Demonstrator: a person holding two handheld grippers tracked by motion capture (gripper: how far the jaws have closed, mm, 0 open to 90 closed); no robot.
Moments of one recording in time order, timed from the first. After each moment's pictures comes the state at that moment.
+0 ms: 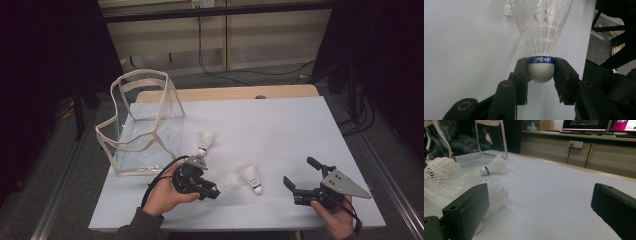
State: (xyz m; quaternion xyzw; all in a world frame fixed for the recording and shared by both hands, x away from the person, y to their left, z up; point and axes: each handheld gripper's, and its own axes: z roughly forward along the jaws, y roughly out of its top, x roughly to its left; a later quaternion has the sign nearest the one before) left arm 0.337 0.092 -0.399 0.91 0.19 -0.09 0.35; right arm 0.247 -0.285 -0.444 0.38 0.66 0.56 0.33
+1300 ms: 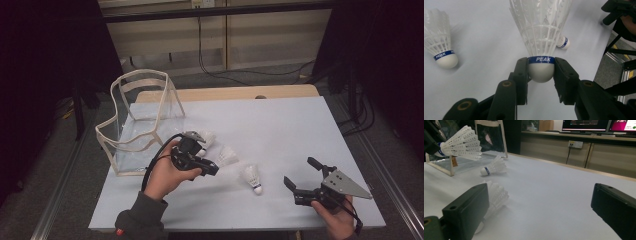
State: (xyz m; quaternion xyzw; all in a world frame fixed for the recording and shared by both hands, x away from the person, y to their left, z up) left arm 0.368 0.086 -0.348 0.89 0.29 -0.06 0.34; right arm 0.246 -0.286 -0.444 0.38 0.66 0.56 0.33
